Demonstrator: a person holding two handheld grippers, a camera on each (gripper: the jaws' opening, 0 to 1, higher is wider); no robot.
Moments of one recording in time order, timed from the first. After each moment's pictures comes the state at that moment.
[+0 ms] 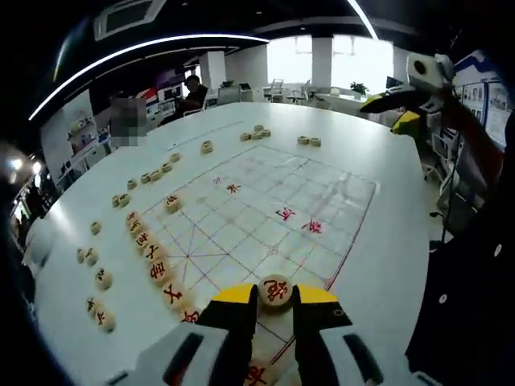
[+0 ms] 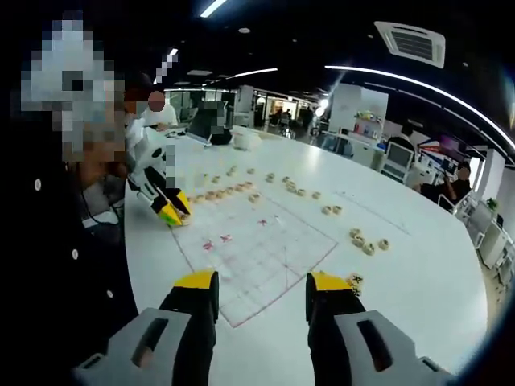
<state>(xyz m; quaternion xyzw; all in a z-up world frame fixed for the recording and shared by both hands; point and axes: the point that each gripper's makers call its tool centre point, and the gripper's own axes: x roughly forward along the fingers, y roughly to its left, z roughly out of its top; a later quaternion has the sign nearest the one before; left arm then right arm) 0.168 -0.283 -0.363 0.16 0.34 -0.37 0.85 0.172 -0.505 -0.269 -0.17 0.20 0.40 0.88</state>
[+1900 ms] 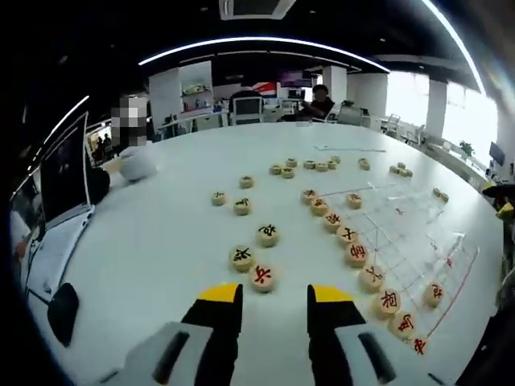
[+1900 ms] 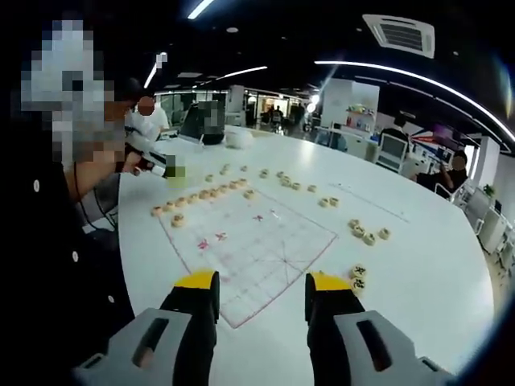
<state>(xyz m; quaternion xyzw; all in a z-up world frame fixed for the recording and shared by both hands) 0.240 -0.118 -0.357 0.04 0.32 -0.09 0.94 0.177 -0.504 -0.282 -0.15 0.21 0.38 0.89</state>
